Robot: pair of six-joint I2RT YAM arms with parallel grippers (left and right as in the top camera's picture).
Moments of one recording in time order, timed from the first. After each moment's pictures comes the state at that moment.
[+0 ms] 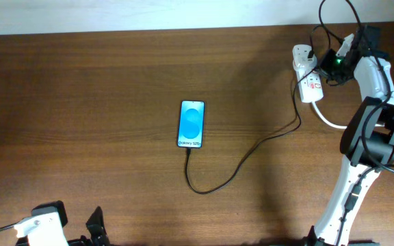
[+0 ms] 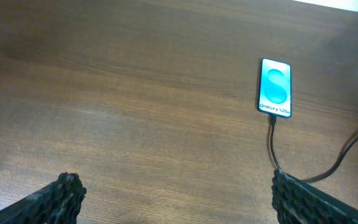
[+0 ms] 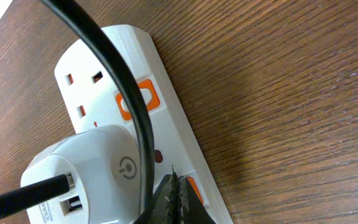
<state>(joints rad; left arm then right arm) -0.14 0.37 1.17 -1.46 -0.17 -0.27 -0.33 2.46 2.05 -0.70 -0.38 0.30</state>
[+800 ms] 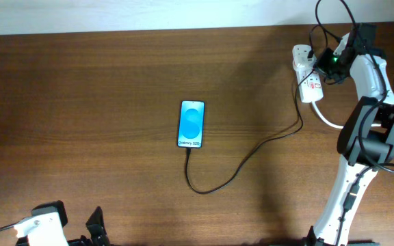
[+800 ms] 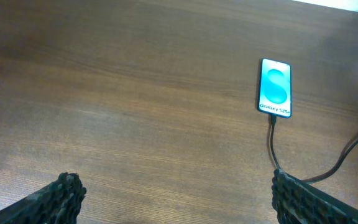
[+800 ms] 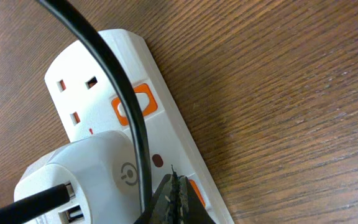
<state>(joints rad) -0.14 0.37 1.17 -1.46 -0.17 -0.27 -0.30 2.46 2.06 -0.73 -0.31 0.33</state>
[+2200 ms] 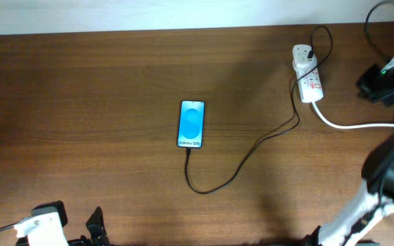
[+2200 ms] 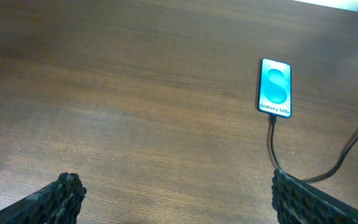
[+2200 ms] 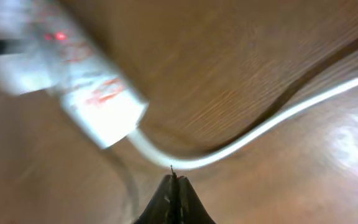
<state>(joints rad) -0.14 0.37 1.17 -1.46 -0.17 -0.27 -0.47 2.04 1.97 -1.23 -0.18 0.30</state>
